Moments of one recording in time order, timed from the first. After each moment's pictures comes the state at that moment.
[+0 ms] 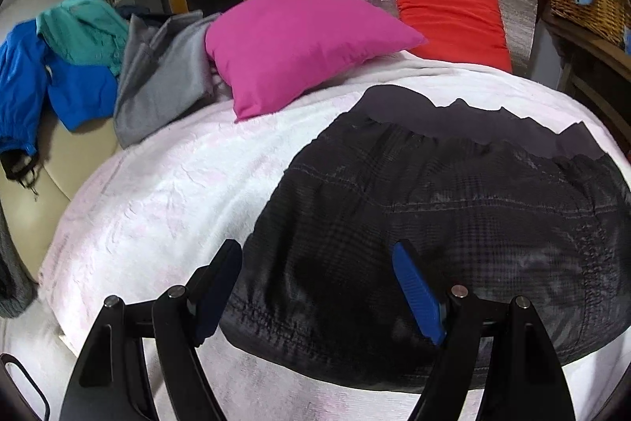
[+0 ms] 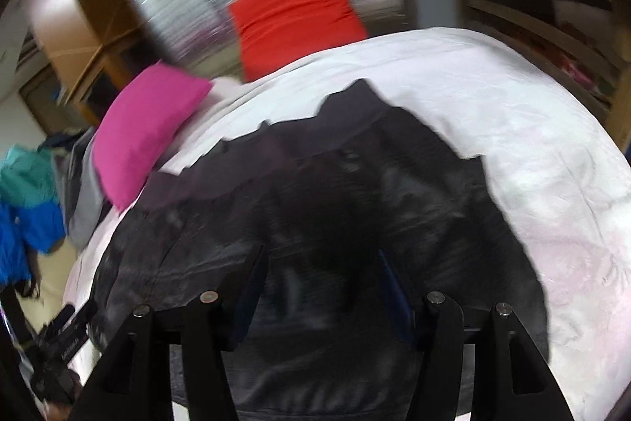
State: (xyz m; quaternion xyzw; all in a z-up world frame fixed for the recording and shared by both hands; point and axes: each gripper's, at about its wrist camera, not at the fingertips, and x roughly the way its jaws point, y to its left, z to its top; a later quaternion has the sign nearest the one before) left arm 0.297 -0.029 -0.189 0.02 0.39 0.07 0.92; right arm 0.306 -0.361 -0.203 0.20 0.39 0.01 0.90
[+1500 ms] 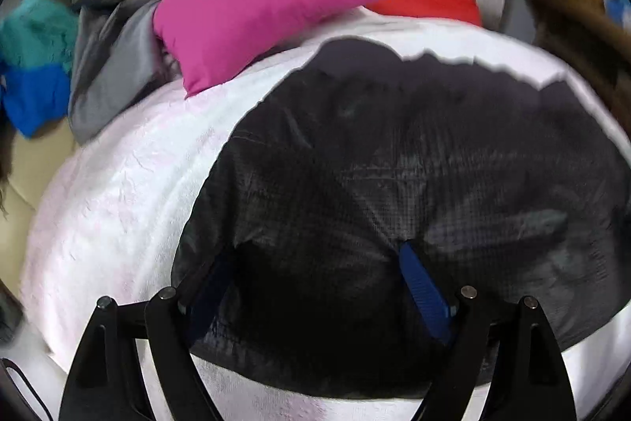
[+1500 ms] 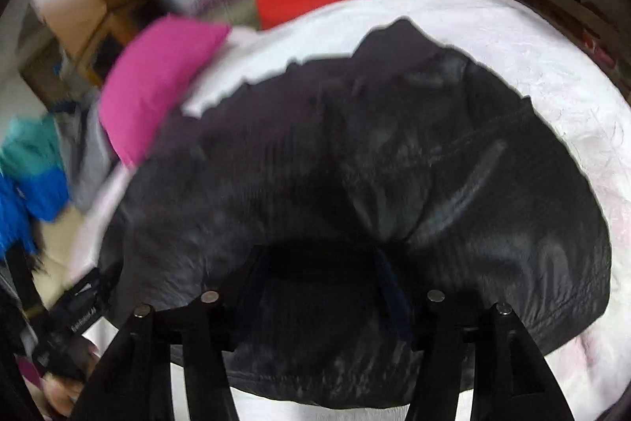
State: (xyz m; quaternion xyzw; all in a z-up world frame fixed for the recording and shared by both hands) left arm 0.325 -0.052 -0.225 0.07 0.44 0.01 0.90; right arm 0.294 -0.304 -0.224 0.16 0.45 0.01 0.88
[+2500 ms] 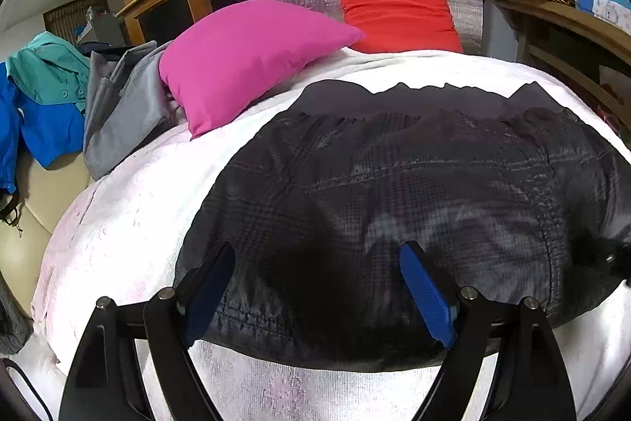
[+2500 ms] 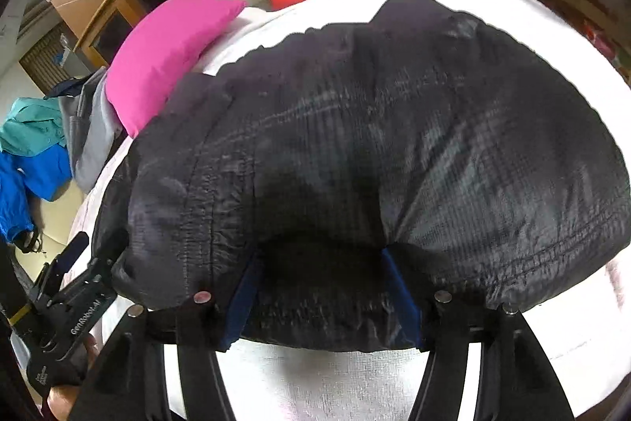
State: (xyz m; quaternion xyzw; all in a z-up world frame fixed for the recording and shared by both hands) left arm 0.281 -0.072 -0.207 0.08 0.36 0.00 0.93; right arm 0.266 -0.287 -0.221 0.20 0.45 0.04 0.87
